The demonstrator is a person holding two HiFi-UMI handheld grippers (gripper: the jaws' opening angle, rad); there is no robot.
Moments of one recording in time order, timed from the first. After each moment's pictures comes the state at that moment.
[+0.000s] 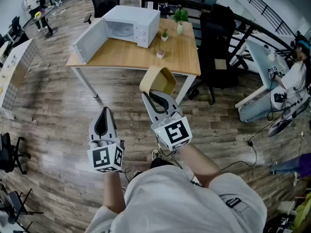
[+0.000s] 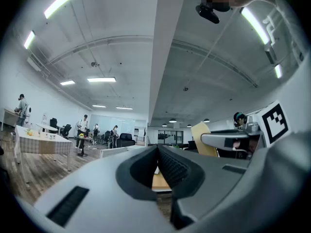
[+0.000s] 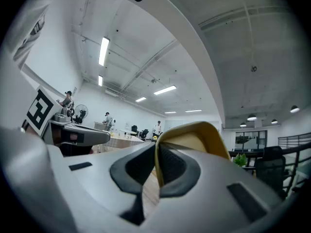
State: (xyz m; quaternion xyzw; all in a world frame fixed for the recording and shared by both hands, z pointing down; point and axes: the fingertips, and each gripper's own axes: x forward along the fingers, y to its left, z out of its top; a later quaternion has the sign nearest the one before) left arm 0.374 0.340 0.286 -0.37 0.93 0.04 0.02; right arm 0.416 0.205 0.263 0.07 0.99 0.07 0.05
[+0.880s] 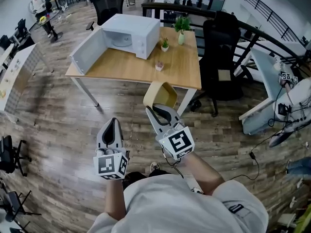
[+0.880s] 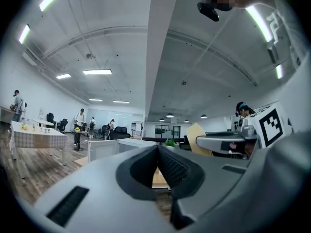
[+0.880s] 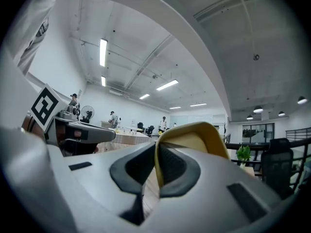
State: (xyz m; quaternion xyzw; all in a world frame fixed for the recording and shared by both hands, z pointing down) left arm 0.367 0.246 0.315 -0.39 0.92 0.03 -0.01; right arm 0.400 0.122 0.302 0.10 0.99 0.06 0.02
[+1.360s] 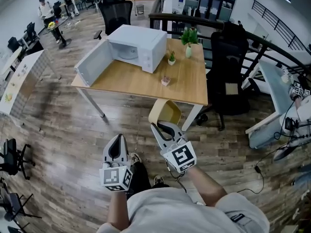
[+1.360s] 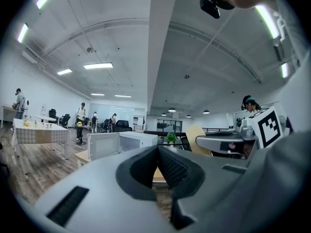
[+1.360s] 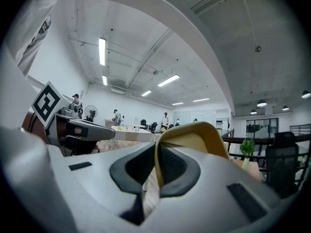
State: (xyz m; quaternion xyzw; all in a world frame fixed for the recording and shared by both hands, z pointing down) left arm 0.345 0.222 0.345 -0.38 0.92 0.03 -0.05; right arm 0.375 0.097 0.335 0.13 0.99 0.05 -0.01
